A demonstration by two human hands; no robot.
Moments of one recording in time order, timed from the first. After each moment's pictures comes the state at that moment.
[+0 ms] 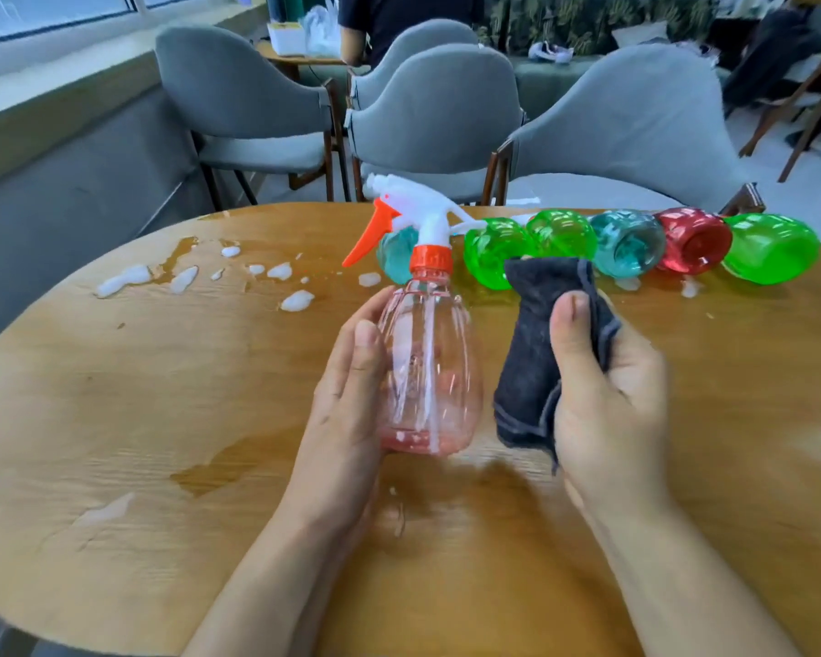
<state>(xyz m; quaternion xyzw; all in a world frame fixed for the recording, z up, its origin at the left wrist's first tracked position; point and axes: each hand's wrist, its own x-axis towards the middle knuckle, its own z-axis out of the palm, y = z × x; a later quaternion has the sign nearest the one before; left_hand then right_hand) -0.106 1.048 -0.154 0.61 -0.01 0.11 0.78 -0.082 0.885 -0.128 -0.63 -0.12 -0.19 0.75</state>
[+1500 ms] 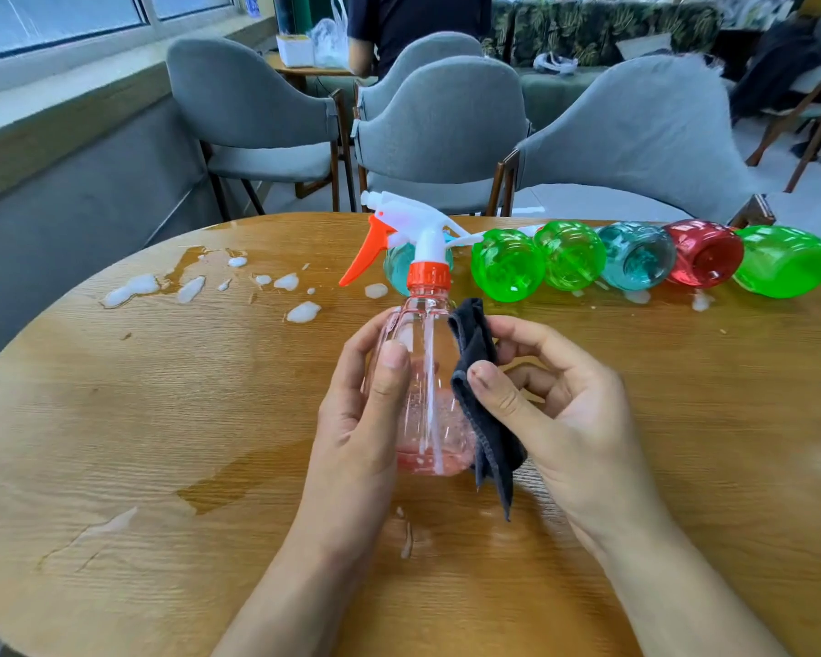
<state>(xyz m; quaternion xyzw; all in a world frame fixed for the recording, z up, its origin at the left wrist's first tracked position) -0.112 1.043 -0.146 0.61 -0.01 0.13 0.78 -0.080 0.887 -0.137 -0.69 -0.12 -0.06 0.71</state>
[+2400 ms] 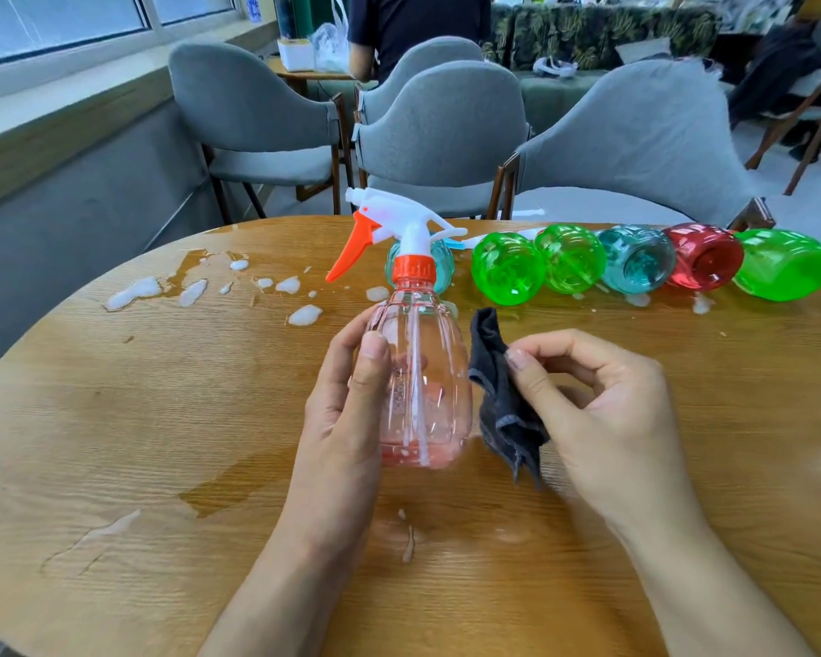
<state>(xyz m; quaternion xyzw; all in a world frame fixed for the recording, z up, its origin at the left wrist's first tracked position) -0.111 1.050 -0.142 0.62 0.01 0.13 0.77 -0.080 0.873 -0.125 -0.76 -0.09 -0.14 0.63</state>
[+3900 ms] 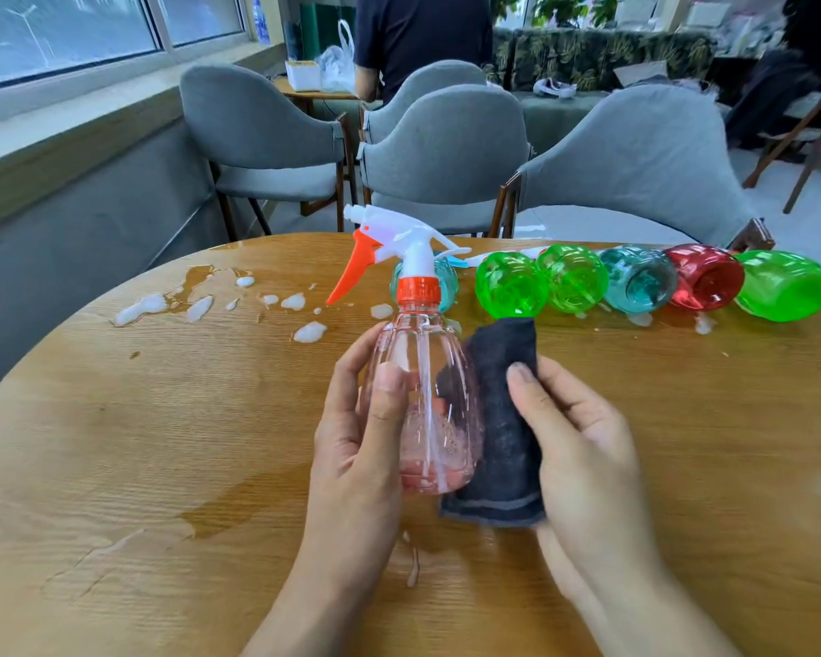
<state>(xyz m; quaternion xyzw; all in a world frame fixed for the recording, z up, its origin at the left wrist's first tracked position) -0.113 1.042 -0.145 0.60 0.01 0.20 0.77 -0.096 0.910 -0.123 -0.54 0.03 0.00 0.84</state>
